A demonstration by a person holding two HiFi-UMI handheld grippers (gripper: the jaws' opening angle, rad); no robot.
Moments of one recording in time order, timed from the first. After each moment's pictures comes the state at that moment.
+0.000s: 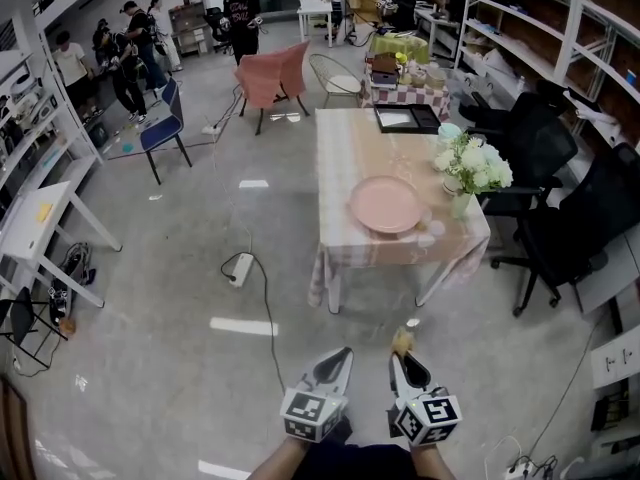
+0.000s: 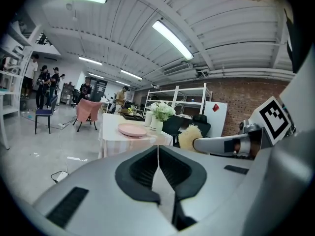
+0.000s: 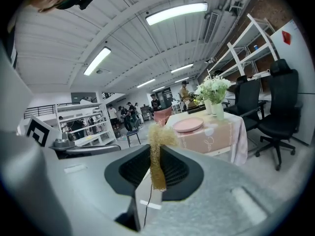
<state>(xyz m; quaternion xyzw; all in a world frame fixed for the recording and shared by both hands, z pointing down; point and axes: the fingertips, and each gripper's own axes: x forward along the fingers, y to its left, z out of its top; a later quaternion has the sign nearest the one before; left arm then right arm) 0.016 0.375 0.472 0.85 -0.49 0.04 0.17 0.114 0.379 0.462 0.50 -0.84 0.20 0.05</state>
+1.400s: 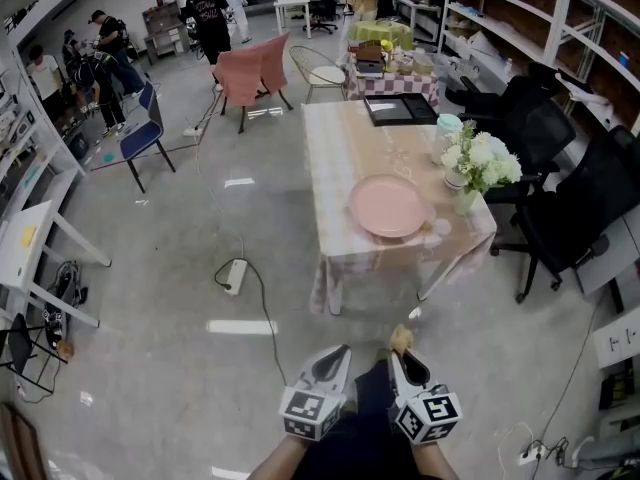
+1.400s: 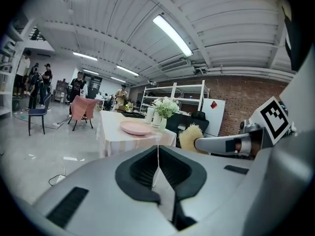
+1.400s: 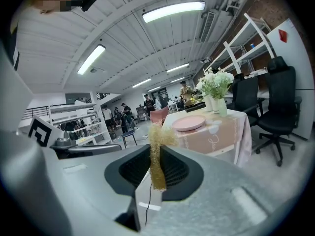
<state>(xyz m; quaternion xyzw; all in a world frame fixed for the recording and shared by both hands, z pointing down) -0.024 0.317 0.491 0.87 -0.47 0.06 0.17 0.076 0.328 0.482 0.52 -0.83 0.21 0.04</state>
